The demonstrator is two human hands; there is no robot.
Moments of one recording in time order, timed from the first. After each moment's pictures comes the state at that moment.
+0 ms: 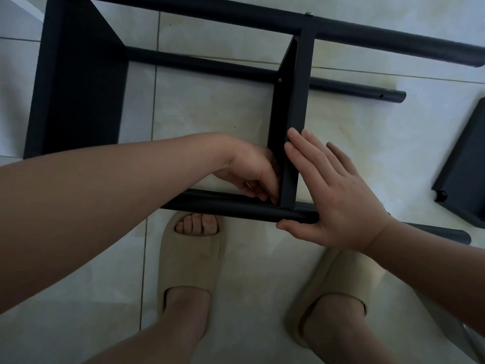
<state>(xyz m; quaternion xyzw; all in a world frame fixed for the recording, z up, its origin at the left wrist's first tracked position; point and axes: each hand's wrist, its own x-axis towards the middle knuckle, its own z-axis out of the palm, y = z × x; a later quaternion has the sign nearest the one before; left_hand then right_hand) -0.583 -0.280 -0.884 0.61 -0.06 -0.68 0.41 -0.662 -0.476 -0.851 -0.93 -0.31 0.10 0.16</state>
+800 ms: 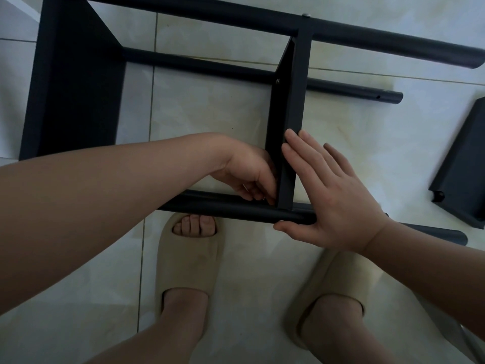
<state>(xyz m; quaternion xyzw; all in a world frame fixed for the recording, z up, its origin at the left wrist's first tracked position) -0.583 -0.280 -0.884 0.60 -0.05 -0.69 0.41 -0.662 -0.476 -0.850 -0.93 -0.31 0.11 0.16</state>
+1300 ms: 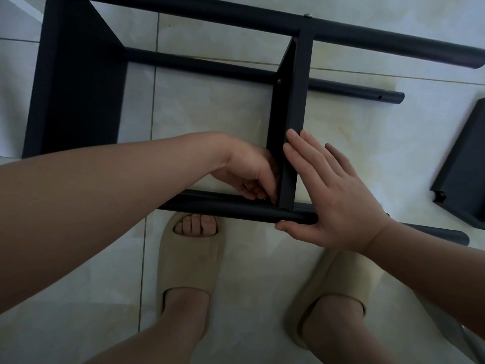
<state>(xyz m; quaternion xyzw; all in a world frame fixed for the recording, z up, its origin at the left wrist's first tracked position) -0.583 -0.279 -0.883 0.59 -0.04 -0.69 0.43 -0.663 -0.475 -0.849 -0.93 -0.31 0.11 0.16</state>
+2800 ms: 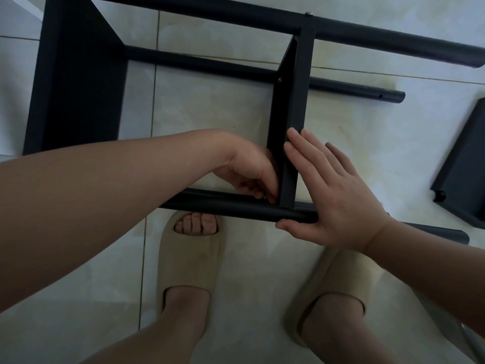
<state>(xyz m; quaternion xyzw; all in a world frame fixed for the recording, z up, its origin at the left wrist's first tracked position) -0.581 -0.281 -0.882 0.60 -0.05 -0.70 0.39 -0.662 -0.476 -0.850 -0.93 -0.31 0.10 0.17</state>
